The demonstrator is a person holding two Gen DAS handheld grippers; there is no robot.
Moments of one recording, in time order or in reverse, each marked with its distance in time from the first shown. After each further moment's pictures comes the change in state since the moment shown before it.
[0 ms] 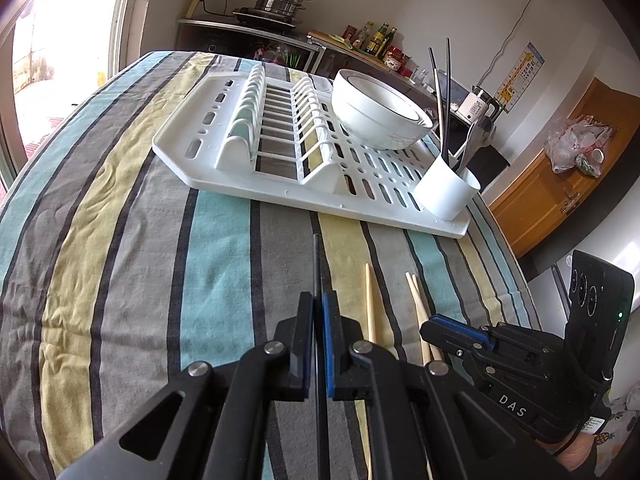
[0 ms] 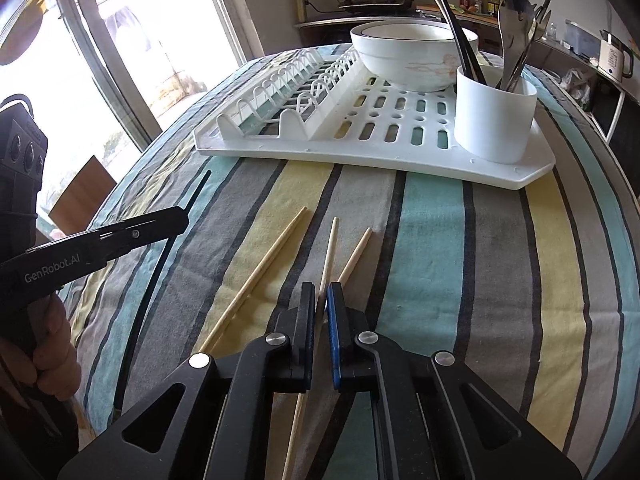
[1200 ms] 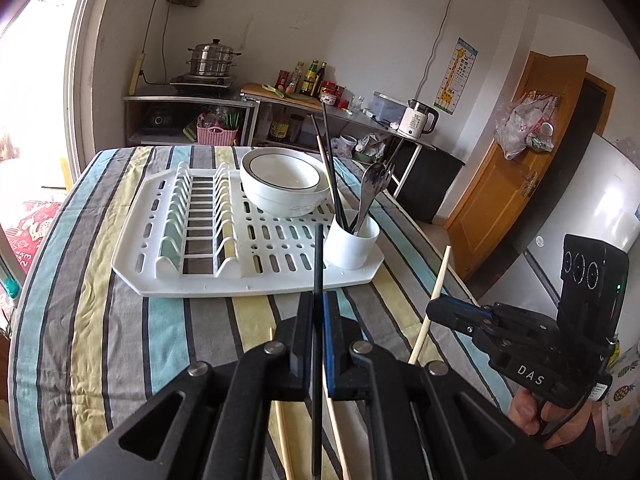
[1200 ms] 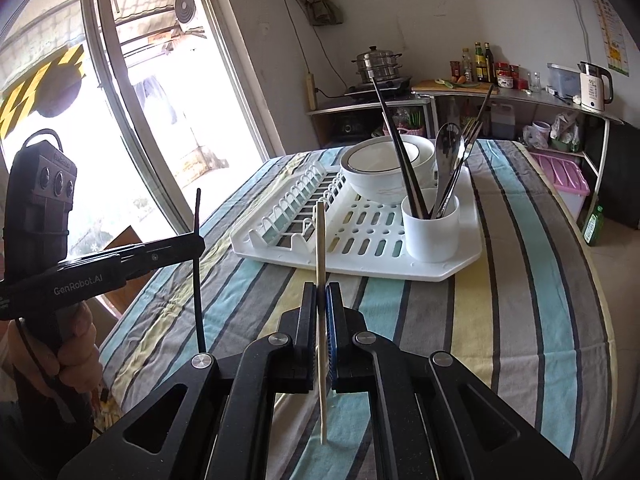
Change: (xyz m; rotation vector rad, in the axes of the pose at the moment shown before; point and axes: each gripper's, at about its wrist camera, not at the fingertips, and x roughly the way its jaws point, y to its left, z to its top) left arm -0.071 -0.091 0.035 0.215 -0.145 -0.075; right arm -0.117 -0.034 0.015 0.018 -0.305 0.079
